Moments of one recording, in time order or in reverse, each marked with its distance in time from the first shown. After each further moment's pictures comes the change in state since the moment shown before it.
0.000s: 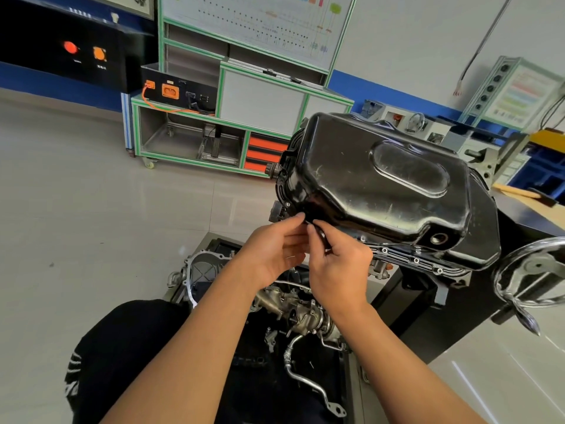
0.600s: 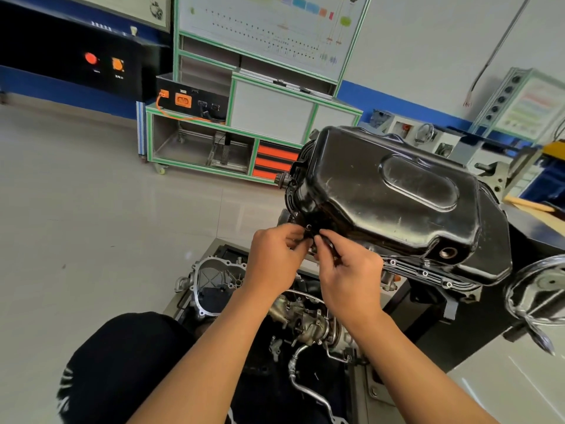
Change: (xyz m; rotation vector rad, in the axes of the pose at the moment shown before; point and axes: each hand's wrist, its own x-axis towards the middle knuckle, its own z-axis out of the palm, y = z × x) left_hand 0.002 -0.016 -0.009 0.851 0.366 0.848; right_hand 0.005 0.004 -0.006 -0.013 -0.055 -0.075
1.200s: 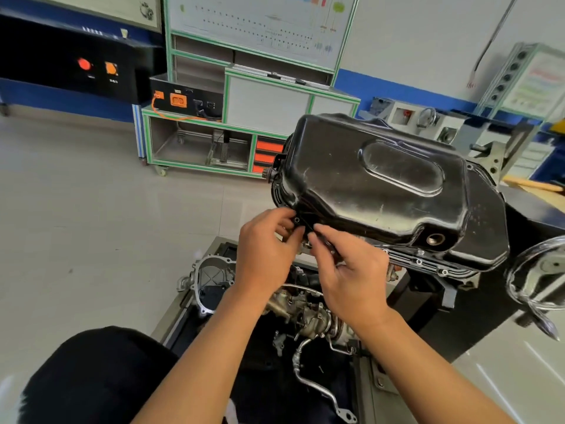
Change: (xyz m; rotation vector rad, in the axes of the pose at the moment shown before) left_hand -0.007 0.026 0.002 0.099 0.127 0.132; right_hand -0.003 0.007 -0.023 0.121 0.055 -0.081
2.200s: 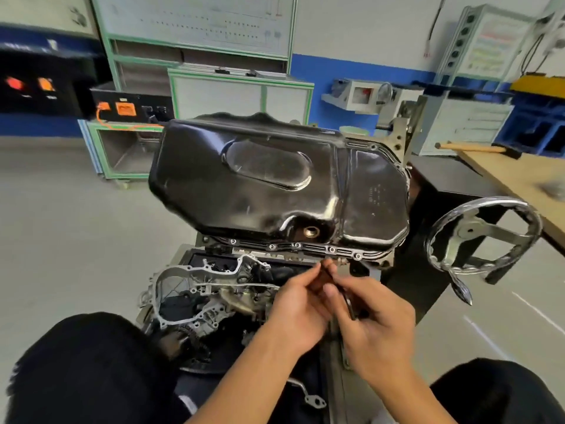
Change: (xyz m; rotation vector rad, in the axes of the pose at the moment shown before) left_hand -0.068 0.107 0.146 -1.325 -0.324 -1.460; right_hand -0.062 0.065 -0.147 0.107 0.060 0.274
